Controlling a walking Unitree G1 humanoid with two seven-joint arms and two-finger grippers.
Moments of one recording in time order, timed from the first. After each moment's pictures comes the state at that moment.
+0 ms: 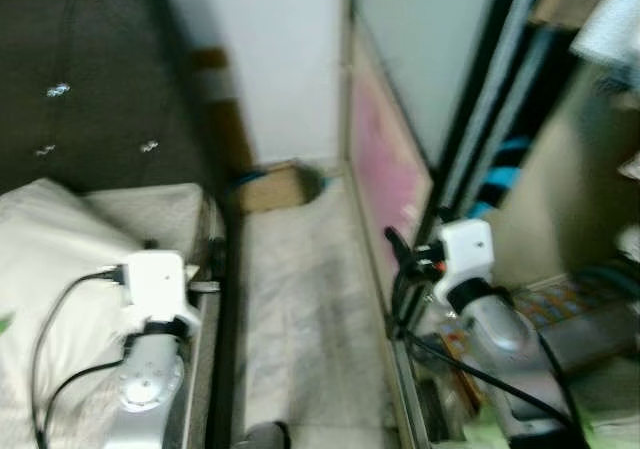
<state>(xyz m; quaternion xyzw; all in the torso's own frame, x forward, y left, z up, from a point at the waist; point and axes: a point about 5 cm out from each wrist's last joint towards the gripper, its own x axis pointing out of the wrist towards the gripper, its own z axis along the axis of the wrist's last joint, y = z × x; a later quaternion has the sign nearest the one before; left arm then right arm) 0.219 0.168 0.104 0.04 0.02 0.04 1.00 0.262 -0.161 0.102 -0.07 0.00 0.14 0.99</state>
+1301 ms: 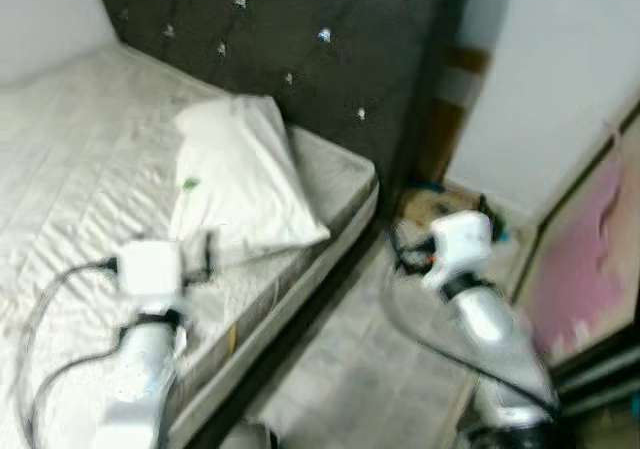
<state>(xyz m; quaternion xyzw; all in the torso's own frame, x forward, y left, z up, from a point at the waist) 0.226 0.179 0.110 0.06 0.01 0.06 1.00 0.272 -0.143 0.108 -0.06 -0.02 0.16 0.99</state>
